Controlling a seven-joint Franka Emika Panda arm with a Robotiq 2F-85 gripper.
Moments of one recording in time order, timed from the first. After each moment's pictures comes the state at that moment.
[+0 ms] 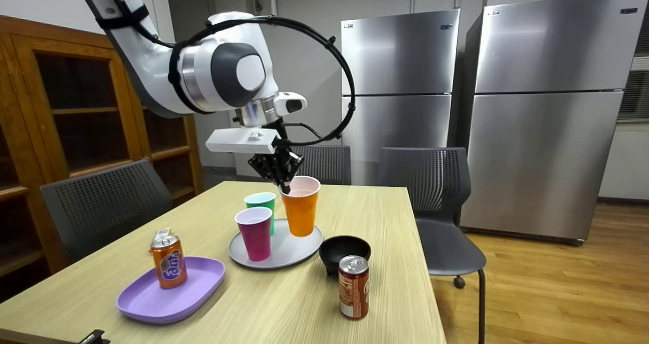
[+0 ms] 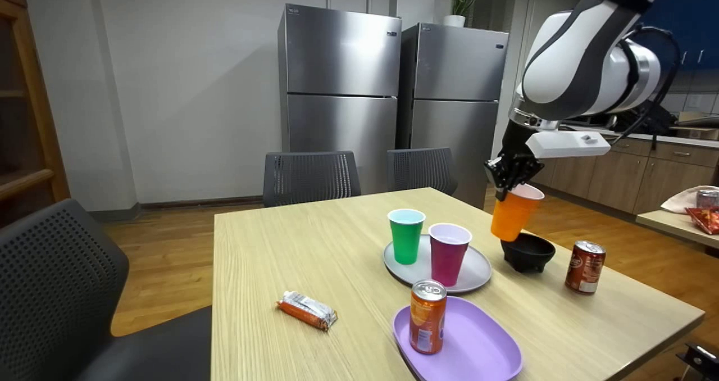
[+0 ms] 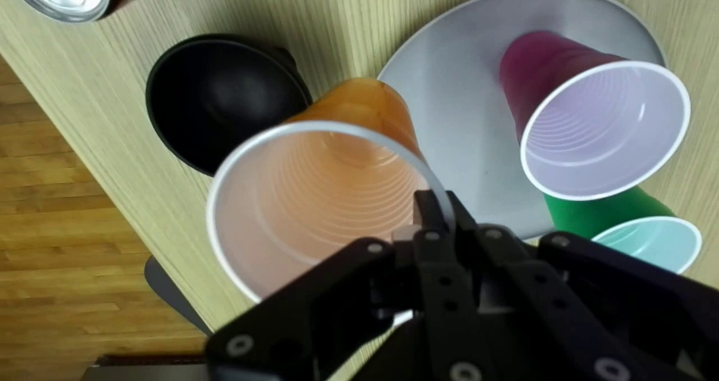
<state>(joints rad) 0.01 0.08 -0.17 -2.52 -0.13 2.92 0.05</state>
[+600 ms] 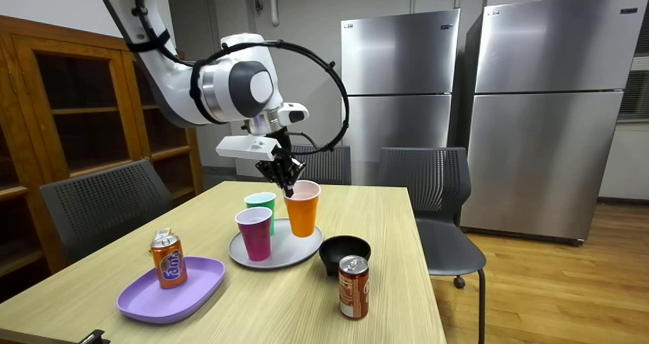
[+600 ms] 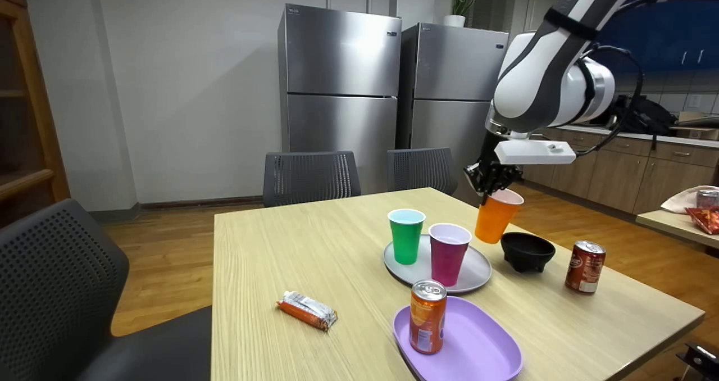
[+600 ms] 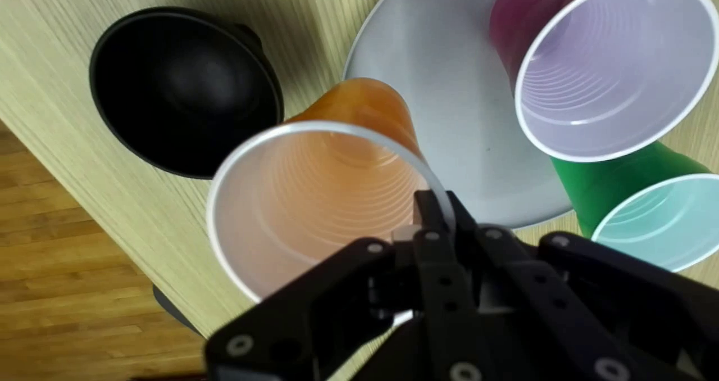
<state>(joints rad) 0.02 0.24 -0.15 -2.38 -0.13 2.91 0.18</state>
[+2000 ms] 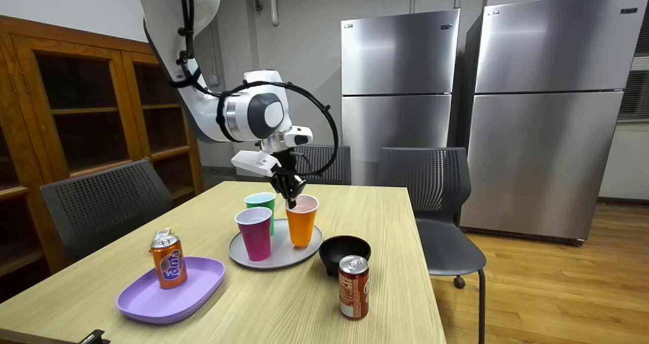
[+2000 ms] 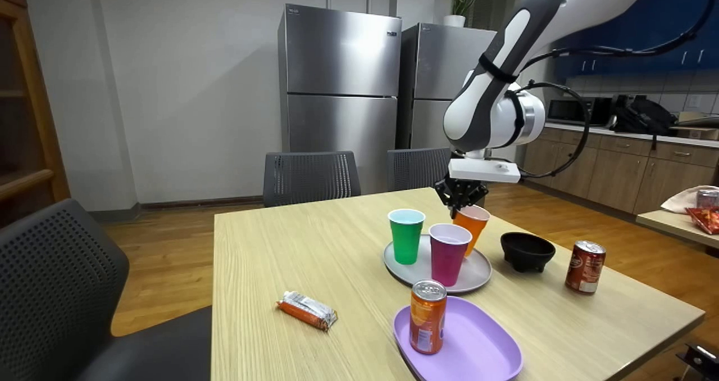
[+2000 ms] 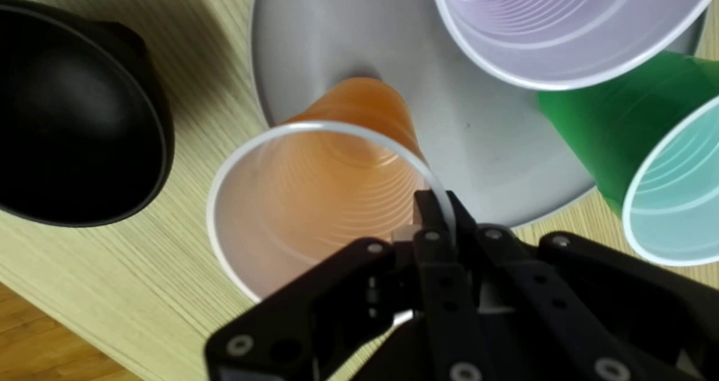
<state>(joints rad) 0.06 0.52 -0.14 -2.08 0.01 2.81 0.30</state>
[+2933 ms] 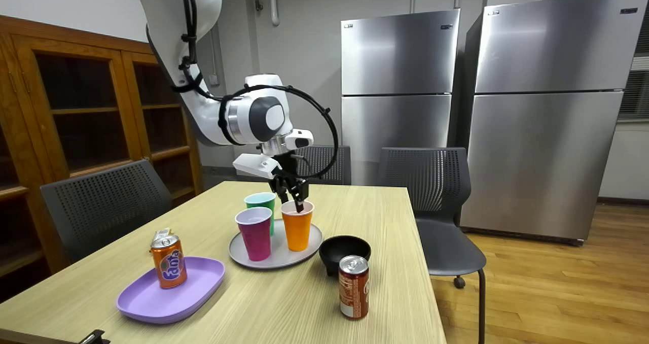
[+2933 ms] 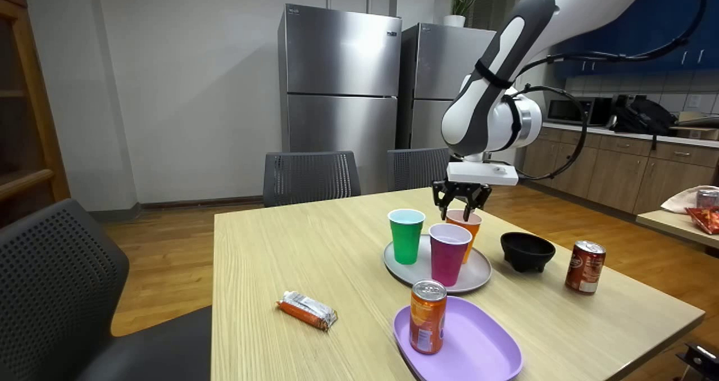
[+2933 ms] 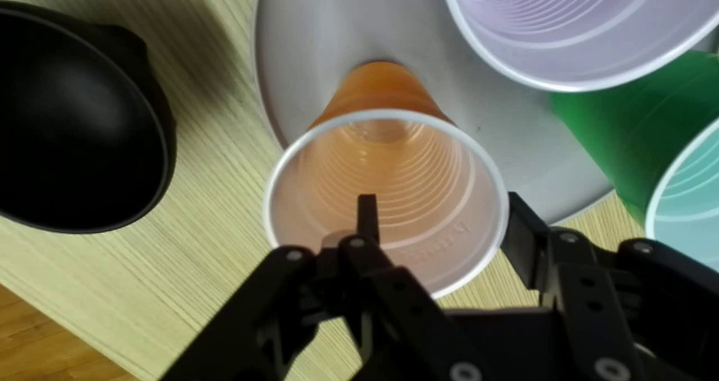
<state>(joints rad) 0.08 0.54 -0.17 -2.05 0.01 2.80 0.32</state>
